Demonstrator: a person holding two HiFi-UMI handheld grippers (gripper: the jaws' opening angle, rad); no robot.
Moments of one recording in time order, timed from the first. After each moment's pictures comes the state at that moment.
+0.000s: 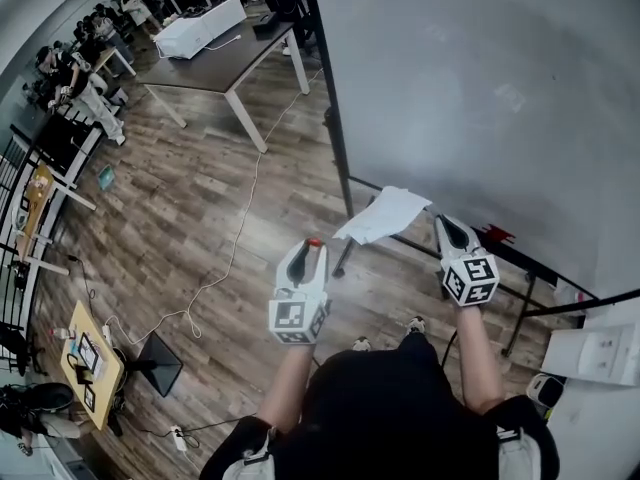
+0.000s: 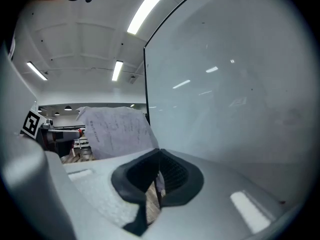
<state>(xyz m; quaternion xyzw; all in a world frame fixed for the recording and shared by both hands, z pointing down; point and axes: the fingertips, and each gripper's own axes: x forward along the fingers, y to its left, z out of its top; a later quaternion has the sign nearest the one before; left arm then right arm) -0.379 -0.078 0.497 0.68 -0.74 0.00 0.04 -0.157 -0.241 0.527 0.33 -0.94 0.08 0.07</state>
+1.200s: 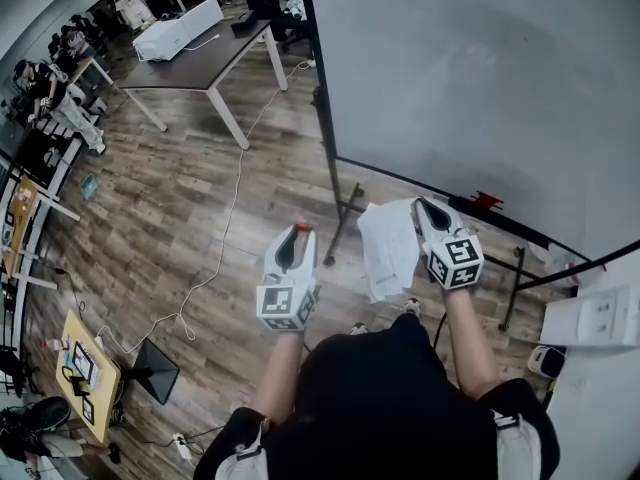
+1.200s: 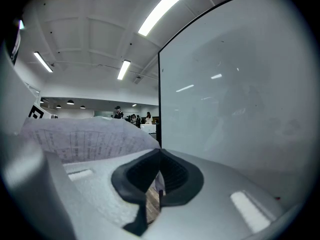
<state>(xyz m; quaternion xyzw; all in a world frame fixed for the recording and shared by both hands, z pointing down) -0.385 -0.026 0.495 0.71 -0.71 -0.01 0.03 -0.178 -0.168 0.515 0.34 -0.94 0.04 0.07</state>
